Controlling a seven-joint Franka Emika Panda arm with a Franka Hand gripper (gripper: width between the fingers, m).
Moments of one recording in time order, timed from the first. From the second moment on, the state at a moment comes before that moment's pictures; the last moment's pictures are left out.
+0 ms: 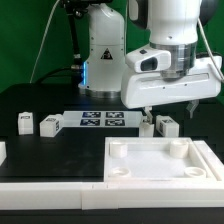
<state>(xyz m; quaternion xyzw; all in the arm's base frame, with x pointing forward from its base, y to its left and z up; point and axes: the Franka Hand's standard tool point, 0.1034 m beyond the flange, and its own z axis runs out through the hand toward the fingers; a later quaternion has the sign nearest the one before) 0.416 0.119 0.039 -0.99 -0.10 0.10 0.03</state>
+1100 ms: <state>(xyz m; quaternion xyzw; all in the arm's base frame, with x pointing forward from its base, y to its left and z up) 0.405 0.139 0.018 -0.92 -0.10 0.39 0.00</state>
